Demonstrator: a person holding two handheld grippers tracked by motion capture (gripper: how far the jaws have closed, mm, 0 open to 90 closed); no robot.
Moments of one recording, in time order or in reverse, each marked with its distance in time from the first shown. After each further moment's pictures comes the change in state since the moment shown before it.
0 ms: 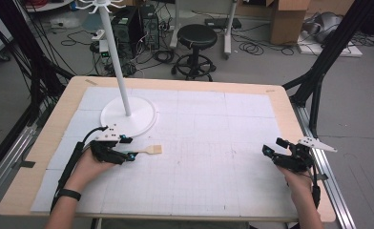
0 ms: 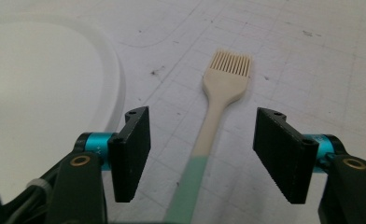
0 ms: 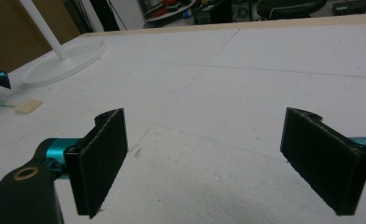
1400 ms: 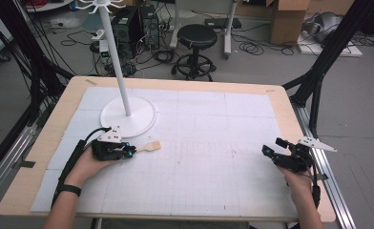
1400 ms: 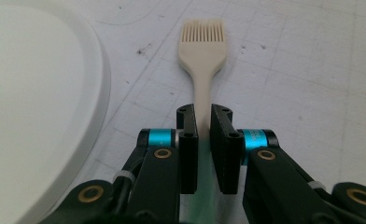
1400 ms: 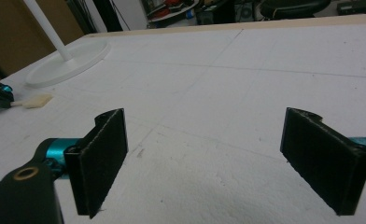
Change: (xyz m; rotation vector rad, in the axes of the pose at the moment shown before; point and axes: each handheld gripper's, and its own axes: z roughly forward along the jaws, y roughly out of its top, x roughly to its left) left arm 0.007 -0.004 0.003 0.061 -0.065 0.067; right arm -0.001 0.000 0.001 0.000 0.011 -0.005
